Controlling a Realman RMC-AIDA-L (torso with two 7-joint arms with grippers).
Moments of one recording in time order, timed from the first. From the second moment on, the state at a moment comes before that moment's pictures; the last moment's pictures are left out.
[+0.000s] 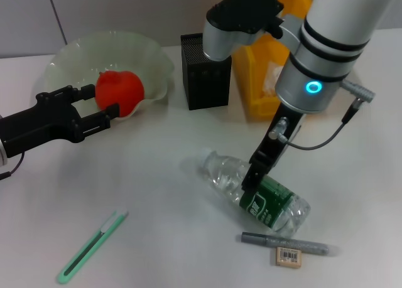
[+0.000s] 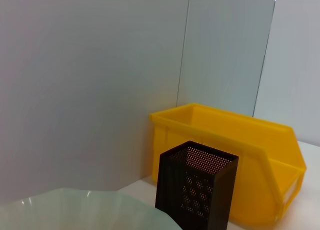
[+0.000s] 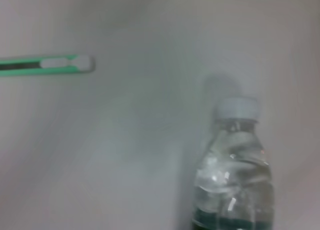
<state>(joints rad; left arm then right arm) -0.47 -2.04 0.92 0.61 1.63 1.25 -1.24 1.00 2.09 -1.42 -1.07 -2.61 -1.77 2.76</state>
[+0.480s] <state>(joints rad) -0.48 -2.04 0.92 0.61 1.63 1.23 -1.24 0.97 2.09 -1.46 -1.11 -2.64 -1.79 2.81</state>
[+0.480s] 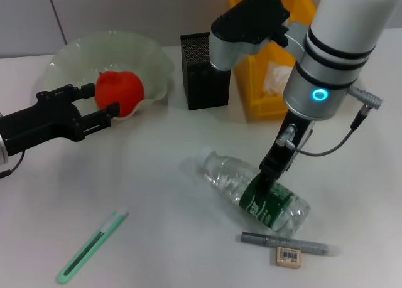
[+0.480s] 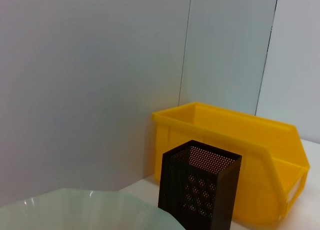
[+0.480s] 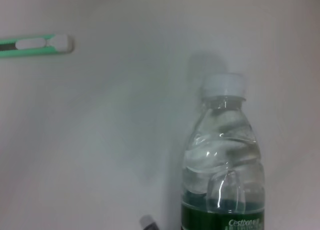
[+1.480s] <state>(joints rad) -0.49 -2.04 0.92 0.61 1.63 1.21 -1.24 0.99 2.09 -1.54 -0.99 -2.61 -1.69 2.81</state>
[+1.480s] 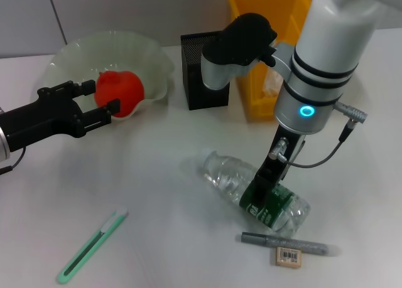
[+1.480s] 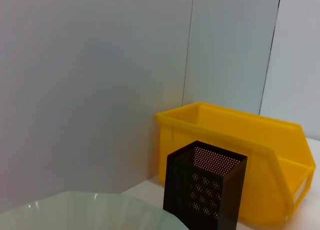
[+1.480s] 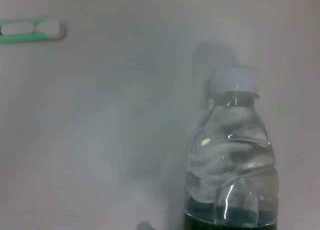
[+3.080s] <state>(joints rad) -0.48 -2.05 0.92 0.61 1.64 1.21 -1.23 0.98 2.09 -1.62 -0.90 -2.55 -1.56 2.77</state>
